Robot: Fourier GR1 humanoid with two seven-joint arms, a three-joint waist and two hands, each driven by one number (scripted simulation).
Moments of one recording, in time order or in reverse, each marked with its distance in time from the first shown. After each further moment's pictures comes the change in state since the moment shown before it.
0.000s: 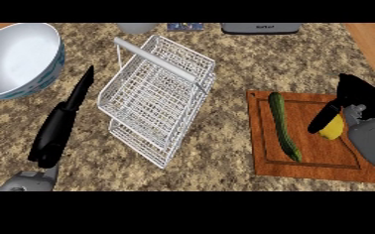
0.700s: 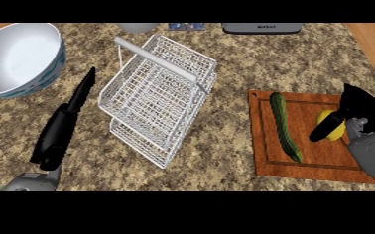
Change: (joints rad) left arm 0.011 -0.026 0.008 -0.003 -0.021 -0.008 -0.010; right arm 0.110 0.036 -0.065 -0.047 0.087 -0.028 -0.003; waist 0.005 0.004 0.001
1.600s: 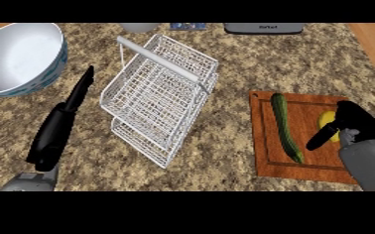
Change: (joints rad) left arm 0.004 -0.019 0.032 -0.029 -0.022 -0.041 0.014; right arm 0.084 0.126 -0.113 0.134 0.146 -0.014 -0.113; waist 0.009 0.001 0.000
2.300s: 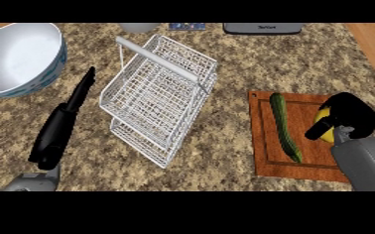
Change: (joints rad) left arm 0.001 -0.045 0.040 0.022 -0.039 -0.041 -0.022; right arm -0.006 0.068 -0.054 -0.029 0.221 -0.047 -0.106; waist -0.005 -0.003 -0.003
